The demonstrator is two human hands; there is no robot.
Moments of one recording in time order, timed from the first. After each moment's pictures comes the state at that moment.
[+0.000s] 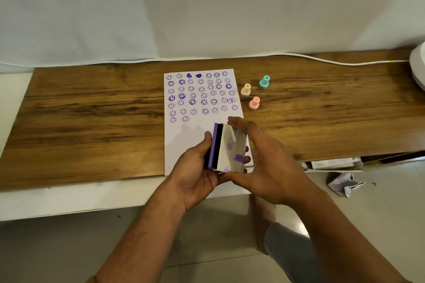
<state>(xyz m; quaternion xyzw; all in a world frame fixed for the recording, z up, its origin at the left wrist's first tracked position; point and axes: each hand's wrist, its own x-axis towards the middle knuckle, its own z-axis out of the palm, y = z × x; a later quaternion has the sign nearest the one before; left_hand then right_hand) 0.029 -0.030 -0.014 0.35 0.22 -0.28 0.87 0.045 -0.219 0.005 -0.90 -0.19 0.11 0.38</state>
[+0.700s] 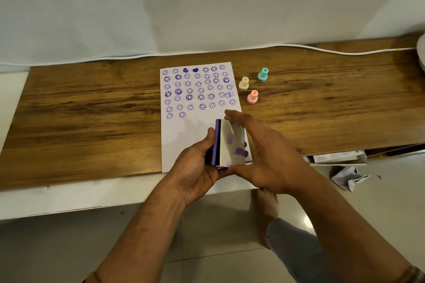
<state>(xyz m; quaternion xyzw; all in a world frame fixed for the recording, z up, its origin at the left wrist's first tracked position) 0.031 -0.040 -0.015 0.38 0.24 -0.27 0.85 0.055 -0.228 0.005 -0.90 -0.21 0.13 0.35</state>
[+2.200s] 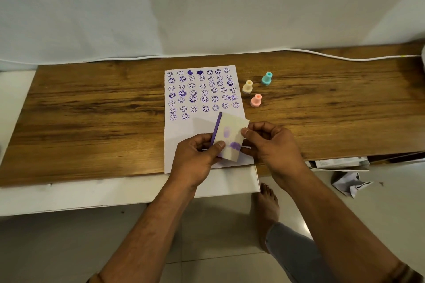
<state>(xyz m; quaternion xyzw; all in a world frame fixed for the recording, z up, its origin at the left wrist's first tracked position) 0.036 -0.038 -0.029 0.66 0.24 -0.10 0.70 0.072 -0.214 -0.011 -0.67 0.17 0.16 0.71</state>
